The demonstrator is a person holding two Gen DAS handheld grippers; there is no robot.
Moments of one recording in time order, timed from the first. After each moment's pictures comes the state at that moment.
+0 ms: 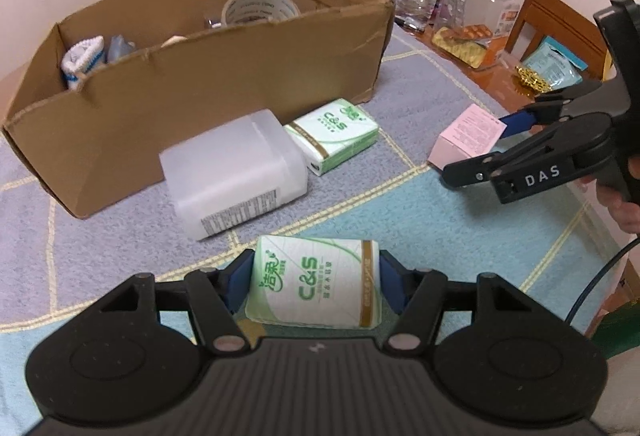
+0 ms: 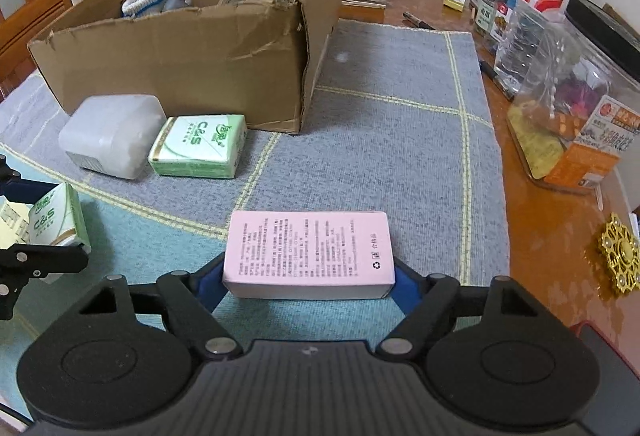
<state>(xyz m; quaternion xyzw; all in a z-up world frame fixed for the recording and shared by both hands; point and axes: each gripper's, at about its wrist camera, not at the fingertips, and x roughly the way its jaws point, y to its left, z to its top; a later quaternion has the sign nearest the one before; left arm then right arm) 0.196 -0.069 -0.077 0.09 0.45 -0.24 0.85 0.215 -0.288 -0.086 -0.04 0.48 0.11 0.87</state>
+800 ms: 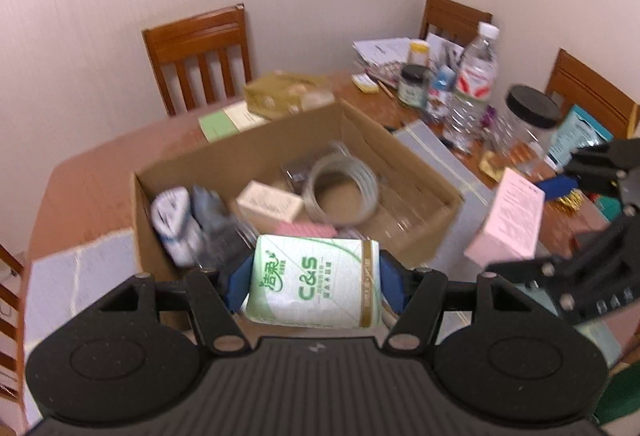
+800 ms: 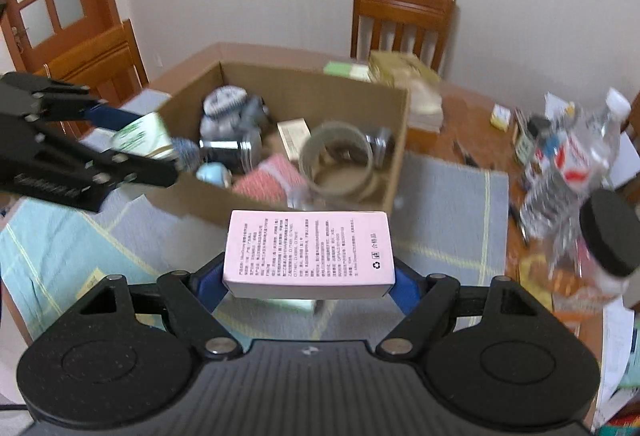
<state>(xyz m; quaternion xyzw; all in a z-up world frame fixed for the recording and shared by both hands) 0.279 -0.049 0.045 0.11 0.37 -0.20 0.90 0.239 -0.246 0.038 -0.07 0.41 0.19 0.89</state>
